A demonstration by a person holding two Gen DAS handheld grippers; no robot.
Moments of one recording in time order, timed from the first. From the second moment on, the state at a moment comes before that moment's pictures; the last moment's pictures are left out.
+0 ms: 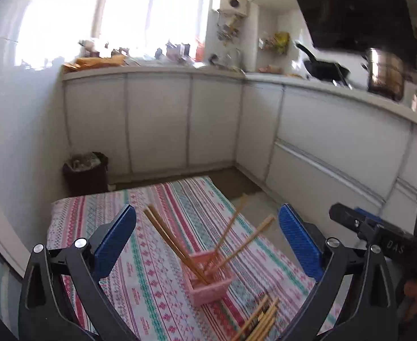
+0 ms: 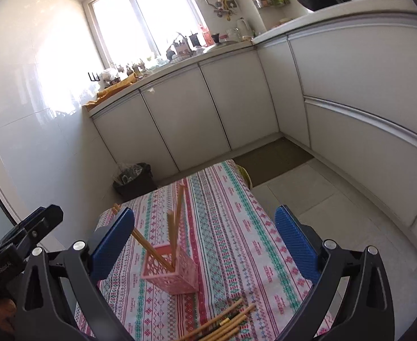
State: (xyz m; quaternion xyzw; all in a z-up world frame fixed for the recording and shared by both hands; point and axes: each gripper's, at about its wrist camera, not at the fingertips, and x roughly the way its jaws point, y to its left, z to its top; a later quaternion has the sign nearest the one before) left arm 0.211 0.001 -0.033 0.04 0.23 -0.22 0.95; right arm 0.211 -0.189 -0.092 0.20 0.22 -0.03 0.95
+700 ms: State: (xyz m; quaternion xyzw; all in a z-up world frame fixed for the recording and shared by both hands) left arm 0.185 -0.135 -0.239 0.32 0.52 -0.48 0.63; right arm 0.167 -0.267 -0.204 0.37 0.39 -0.01 0.85
